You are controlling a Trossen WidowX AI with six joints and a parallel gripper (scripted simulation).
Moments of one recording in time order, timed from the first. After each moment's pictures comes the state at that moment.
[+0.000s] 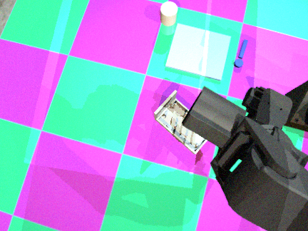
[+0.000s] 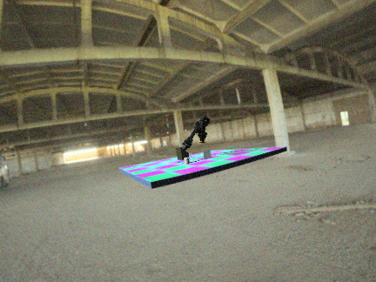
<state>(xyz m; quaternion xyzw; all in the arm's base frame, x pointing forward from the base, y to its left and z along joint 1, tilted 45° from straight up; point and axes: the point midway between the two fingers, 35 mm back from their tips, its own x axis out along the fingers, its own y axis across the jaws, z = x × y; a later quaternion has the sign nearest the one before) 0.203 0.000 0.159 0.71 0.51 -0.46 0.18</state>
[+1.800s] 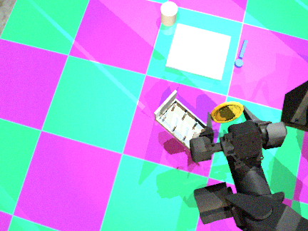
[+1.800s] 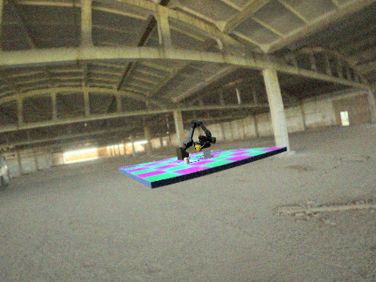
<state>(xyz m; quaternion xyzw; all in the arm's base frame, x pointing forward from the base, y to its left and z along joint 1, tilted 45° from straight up) 0.212 0.018 0.079 0.43 0.35 -0.47 0.69</state>
